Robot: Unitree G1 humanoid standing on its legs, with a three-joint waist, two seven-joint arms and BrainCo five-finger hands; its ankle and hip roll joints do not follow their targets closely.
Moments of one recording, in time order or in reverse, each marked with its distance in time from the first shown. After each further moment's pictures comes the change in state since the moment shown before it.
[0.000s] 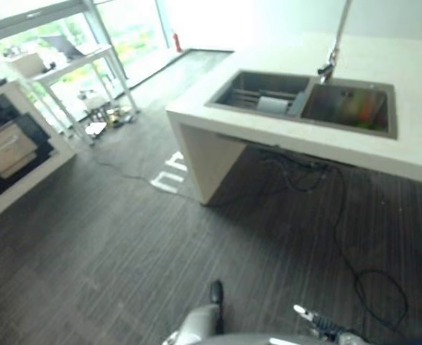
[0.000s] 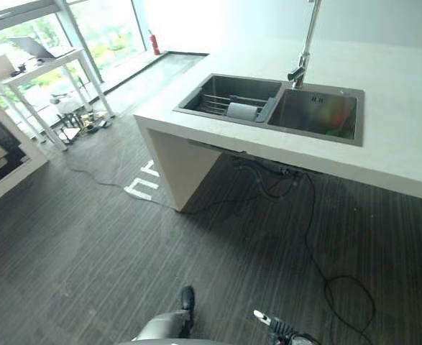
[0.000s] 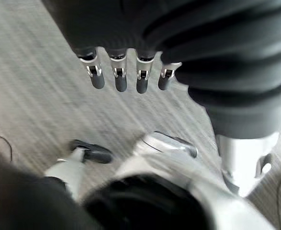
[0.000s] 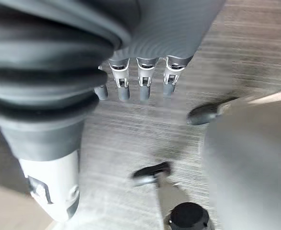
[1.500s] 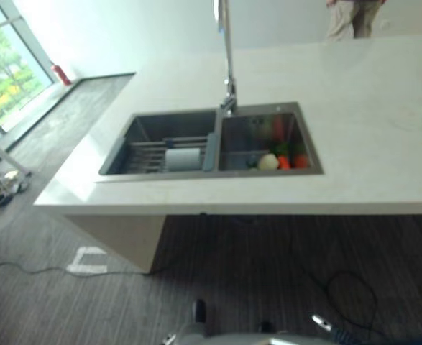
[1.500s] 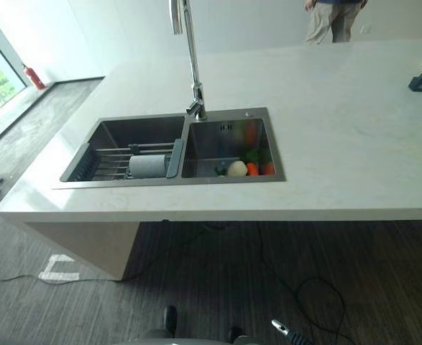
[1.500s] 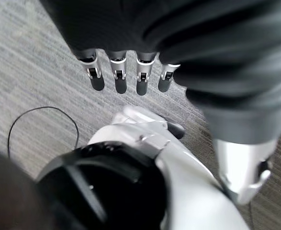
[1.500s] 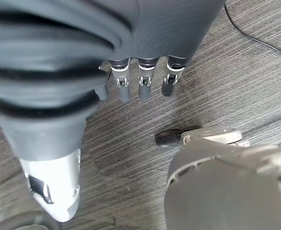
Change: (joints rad) left arm -0.011 -0.022 0.006 0.022 -0.116 0.051 0.066; right arm 0.072 -0.043 -0.063 -0.038 0.046 -0.002 -0.064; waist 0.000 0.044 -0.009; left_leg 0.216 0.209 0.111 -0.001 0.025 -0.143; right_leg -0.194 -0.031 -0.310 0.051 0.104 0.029
